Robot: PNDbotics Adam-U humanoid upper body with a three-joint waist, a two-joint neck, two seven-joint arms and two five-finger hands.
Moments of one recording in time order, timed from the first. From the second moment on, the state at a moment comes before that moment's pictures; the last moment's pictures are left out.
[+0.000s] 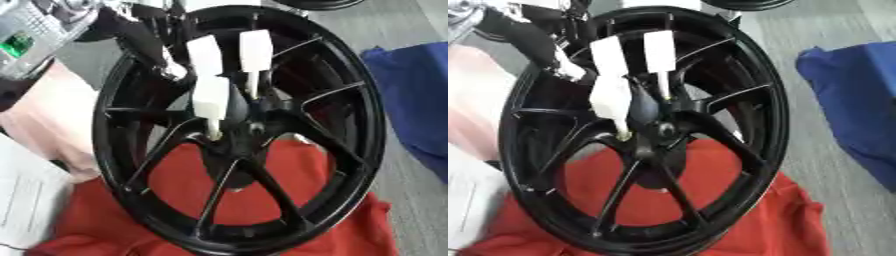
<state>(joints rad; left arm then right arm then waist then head) -1.28 0.58 -0.69 -1.44 -0.40 0.41 -0.81 0.01 -0.43 -0.51 -1.85 -0.27 -0.16 0.40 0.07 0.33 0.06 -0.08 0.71</state>
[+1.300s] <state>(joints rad) -1.30 0.51 -0.65 -1.37 -0.34 0.43 -0.77 0.00 -0.41 -0.51 -1.85 -0.25 -0.15 0.41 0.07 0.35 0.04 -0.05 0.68</state>
